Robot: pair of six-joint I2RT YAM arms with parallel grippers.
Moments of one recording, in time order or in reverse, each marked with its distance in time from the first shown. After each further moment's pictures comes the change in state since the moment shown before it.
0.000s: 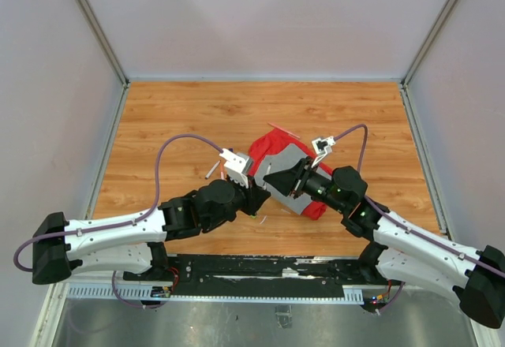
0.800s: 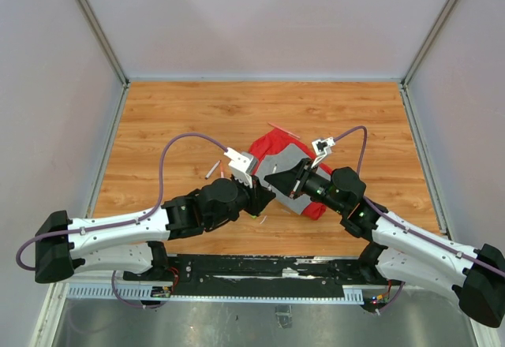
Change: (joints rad) left arm 0.005 0.032 0.017 0.008 0.026 -0.010; right arm -0.001 0.003 -0.017 0.015 0.012 0.028
